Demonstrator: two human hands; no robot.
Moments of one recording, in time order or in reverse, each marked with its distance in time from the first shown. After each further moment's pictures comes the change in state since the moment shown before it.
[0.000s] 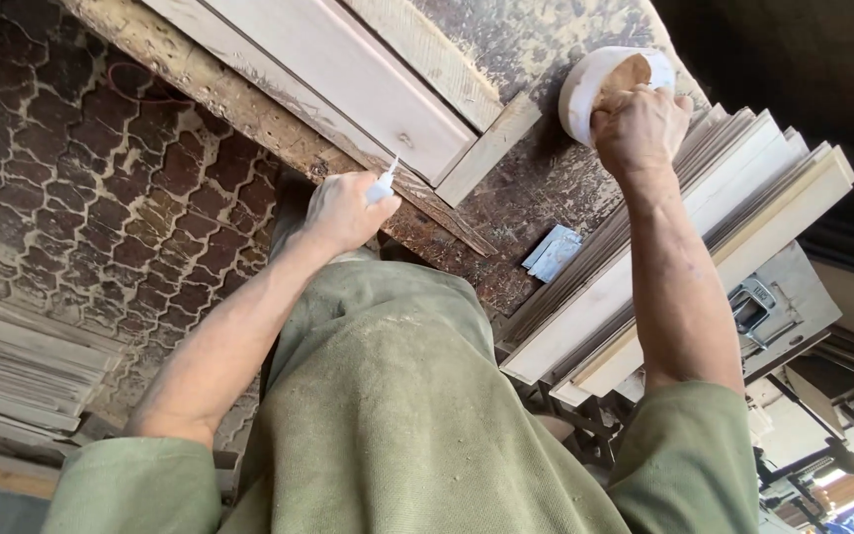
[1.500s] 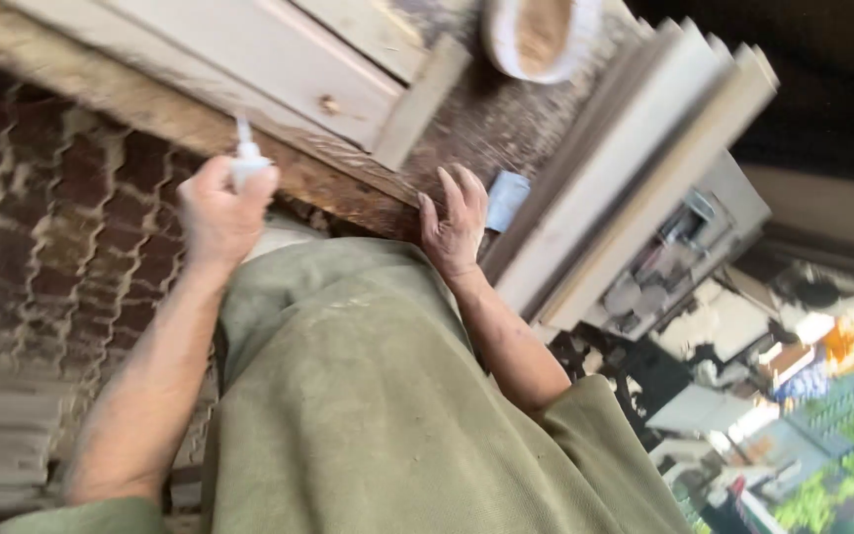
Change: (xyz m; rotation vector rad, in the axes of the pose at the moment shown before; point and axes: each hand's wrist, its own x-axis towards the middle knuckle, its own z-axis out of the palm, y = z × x) left_hand -0.049 -0.017 -0.026 -0.472 0.359 0.084; right_hand -0.204 -0.160 0.084 0.639 0.422 0.117
